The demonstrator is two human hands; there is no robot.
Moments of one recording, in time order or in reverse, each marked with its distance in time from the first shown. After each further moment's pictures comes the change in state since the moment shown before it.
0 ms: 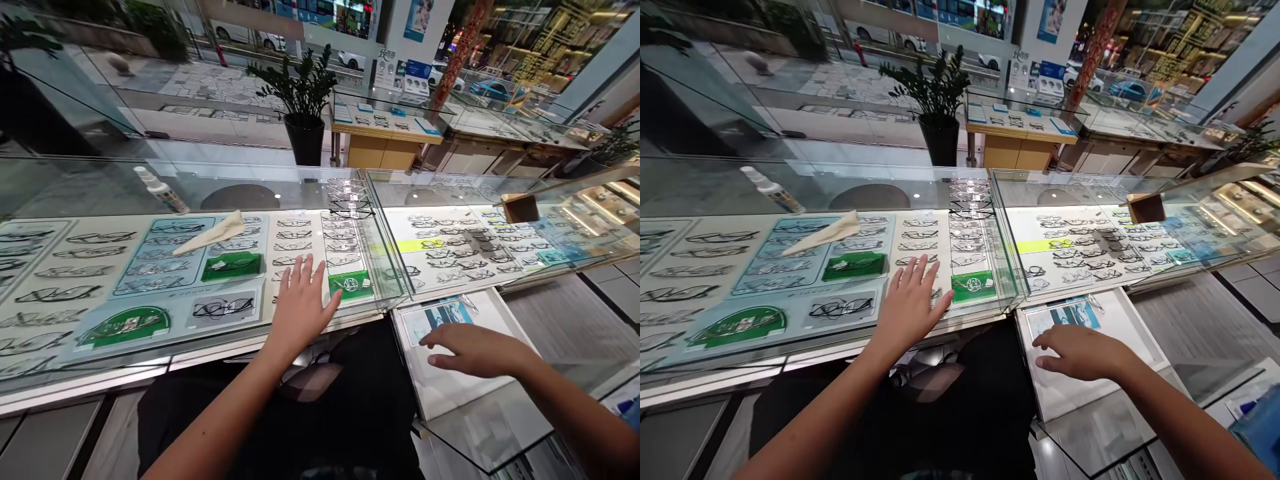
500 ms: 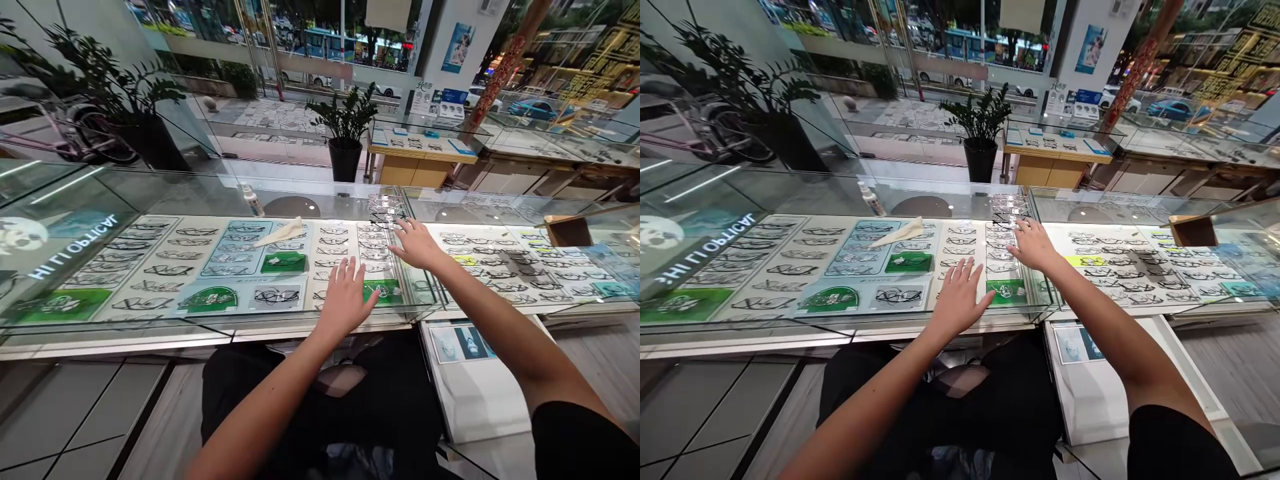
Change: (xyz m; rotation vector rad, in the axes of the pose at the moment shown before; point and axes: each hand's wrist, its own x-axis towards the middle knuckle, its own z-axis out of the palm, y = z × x) left_hand -0.003 0.001 0.004 -0.056 0.017 0.002; right_hand 0.197 -0.073 -0.141 -0.518 0.816 -0.095
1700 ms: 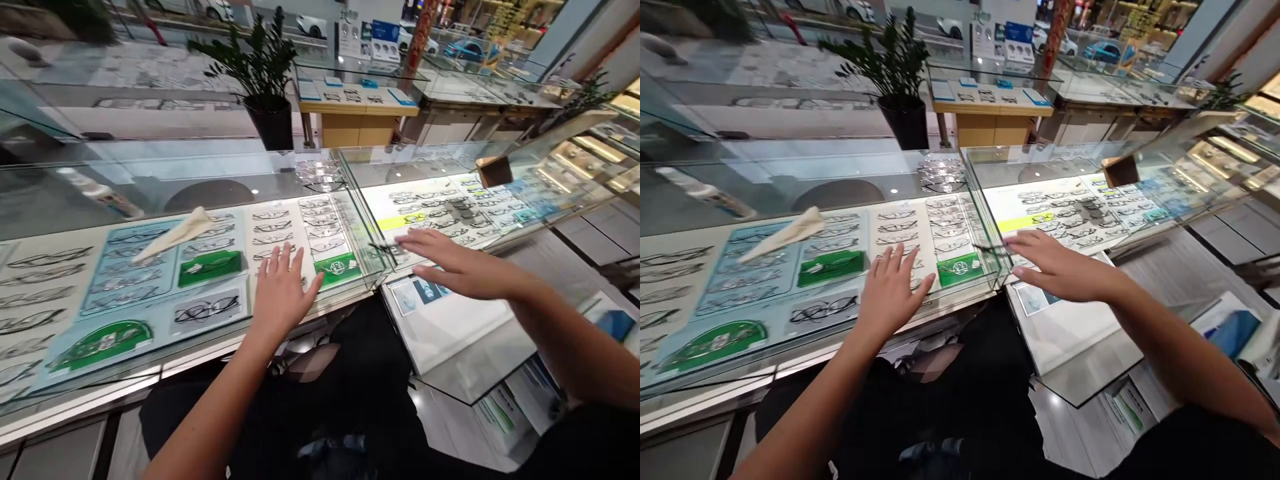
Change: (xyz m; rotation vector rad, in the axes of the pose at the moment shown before) left_hand 0.006 -0.006 -0.005 0.031 -0.028 0.035; right_hand -0.213 0.035 -0.091 0.360 -0.254 -0.012
